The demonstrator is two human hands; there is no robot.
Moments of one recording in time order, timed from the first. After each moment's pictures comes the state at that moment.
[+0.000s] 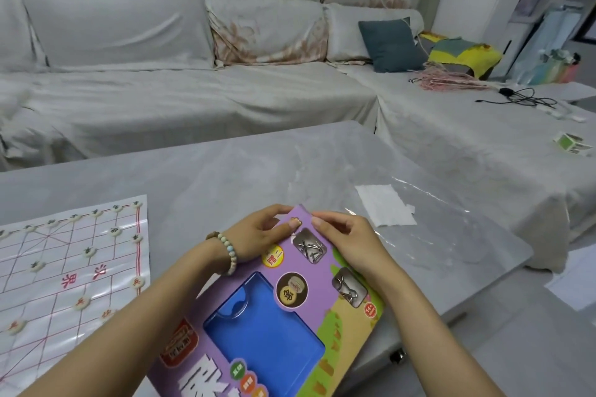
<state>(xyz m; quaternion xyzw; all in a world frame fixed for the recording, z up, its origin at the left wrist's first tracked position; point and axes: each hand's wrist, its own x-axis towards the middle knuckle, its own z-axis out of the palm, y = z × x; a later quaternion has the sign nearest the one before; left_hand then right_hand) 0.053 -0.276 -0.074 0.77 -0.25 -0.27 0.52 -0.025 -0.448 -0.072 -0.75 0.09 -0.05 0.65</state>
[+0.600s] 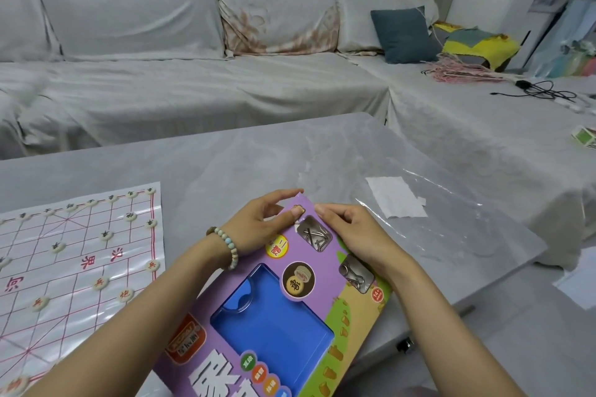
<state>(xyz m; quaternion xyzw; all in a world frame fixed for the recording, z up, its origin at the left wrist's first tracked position) 0.039 -0.260 -0.066 0.77 -0.23 -0.22 0.56 -0.035 -0.436 -0.054 -0.77 0.03 0.04 0.64</state>
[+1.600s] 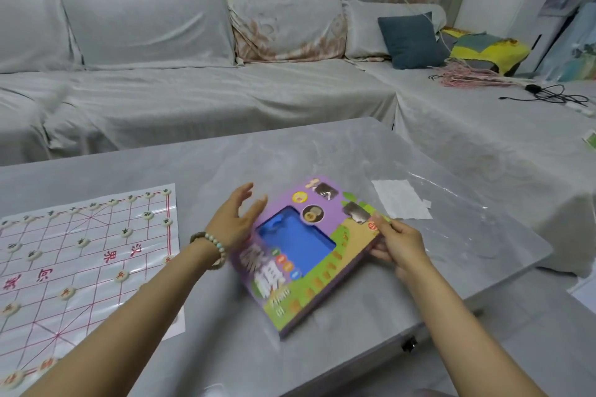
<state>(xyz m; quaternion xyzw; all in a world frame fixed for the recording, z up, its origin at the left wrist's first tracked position) 0.045 -0.227 -0.078 0.85 -0.09 -0.05 0.52 -0.032 -0.485 -0.101 -0.63 0.31 -0.12 0.70</state>
